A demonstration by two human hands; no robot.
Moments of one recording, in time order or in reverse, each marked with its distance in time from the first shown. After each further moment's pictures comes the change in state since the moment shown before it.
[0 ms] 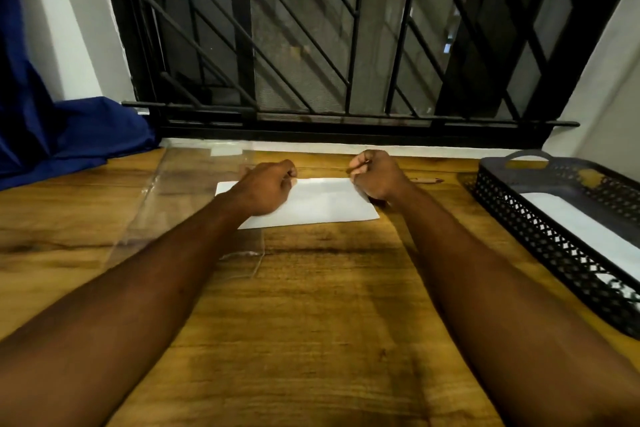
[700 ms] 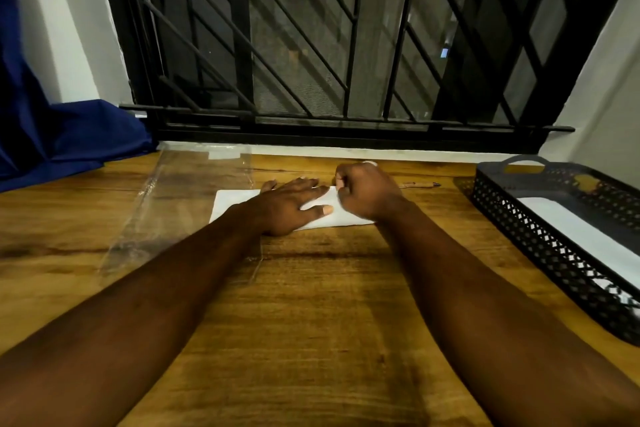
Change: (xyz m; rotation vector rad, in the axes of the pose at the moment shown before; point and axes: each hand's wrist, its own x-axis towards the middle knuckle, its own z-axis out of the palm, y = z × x) left_hand -0.005 0.023 0.019 0.202 -0.367 0.097; right_hand -0.020 0.000 0.008 -0.534 -0.017 -0.493
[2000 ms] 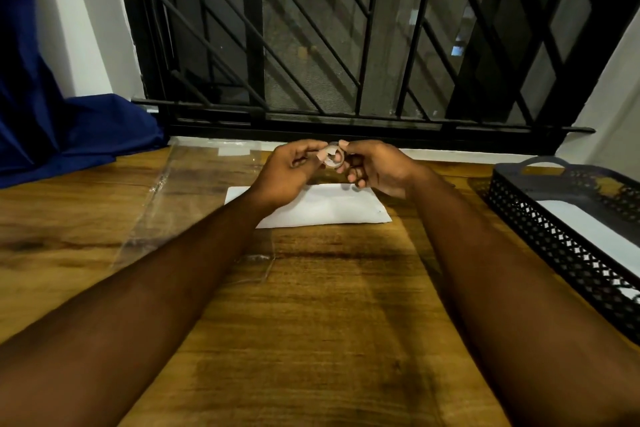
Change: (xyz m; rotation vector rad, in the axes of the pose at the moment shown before) left_hand 0.010 -0.003 -0.021 -0.922 0.580 0.080; right_hand 0.030 -0.008 -0.037 1.116 -0.374 0.284
